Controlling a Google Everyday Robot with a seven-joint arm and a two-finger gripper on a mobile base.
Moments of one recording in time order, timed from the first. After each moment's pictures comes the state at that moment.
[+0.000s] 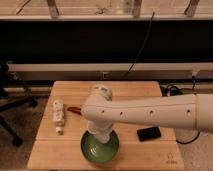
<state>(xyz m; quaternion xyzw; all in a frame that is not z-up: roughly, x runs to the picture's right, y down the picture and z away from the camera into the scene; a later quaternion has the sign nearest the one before) -0.001 0.209 0.680 -0.31 -0.10 -0.40 0.86</state>
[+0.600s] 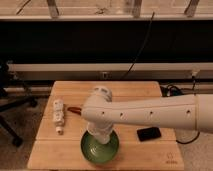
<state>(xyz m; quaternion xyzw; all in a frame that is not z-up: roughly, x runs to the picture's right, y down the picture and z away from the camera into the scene) 0.001 0.213 0.681 -0.31 -0.10 -0.40 0.85</state>
